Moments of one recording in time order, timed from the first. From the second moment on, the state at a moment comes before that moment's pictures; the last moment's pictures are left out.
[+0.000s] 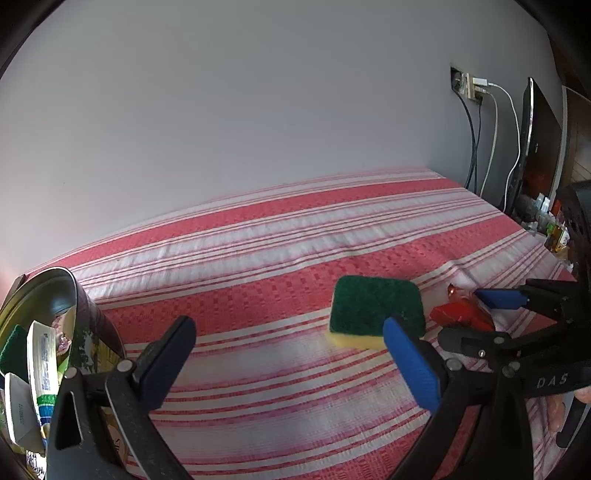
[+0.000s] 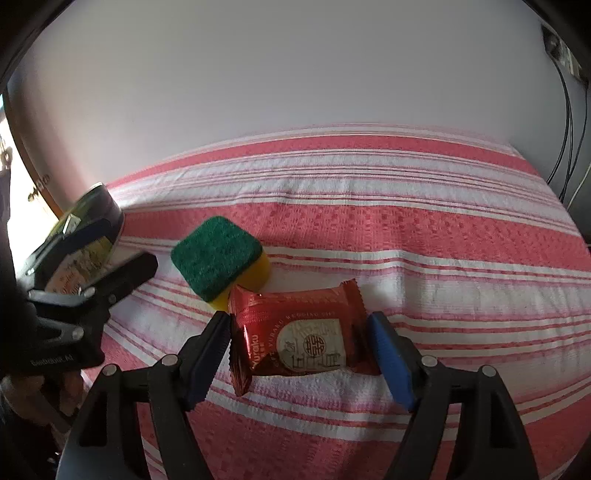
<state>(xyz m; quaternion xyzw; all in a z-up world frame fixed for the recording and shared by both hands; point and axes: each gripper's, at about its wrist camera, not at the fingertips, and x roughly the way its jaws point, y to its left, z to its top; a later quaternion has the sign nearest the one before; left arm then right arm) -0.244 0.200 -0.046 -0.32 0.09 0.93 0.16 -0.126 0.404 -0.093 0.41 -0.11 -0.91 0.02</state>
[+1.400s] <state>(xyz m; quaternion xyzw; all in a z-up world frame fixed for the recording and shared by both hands) -0.263 0.259 -0.075 -0.39 0.15 0.88 0.24 -0.114 0.407 -0.085 0.38 -0.10 -0.91 -0.12</state>
